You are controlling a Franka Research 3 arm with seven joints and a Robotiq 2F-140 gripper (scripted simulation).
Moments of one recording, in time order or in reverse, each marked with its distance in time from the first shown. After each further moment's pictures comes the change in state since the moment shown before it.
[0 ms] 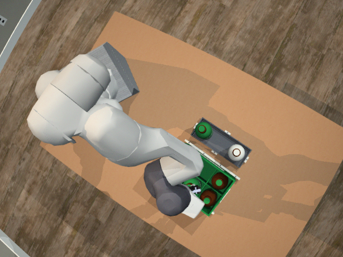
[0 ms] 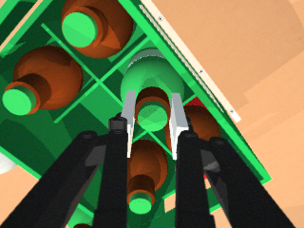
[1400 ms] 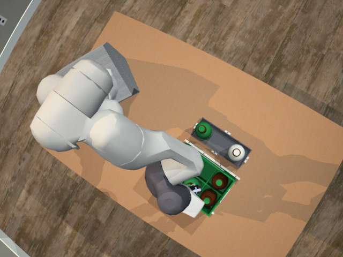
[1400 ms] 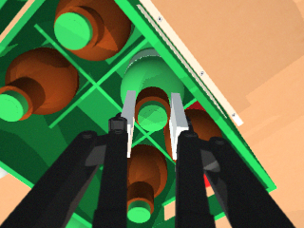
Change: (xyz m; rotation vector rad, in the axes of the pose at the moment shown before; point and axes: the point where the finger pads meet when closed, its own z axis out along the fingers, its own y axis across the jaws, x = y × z) arm 0.000 0.001 0.013 -0.001 0.000 0.000
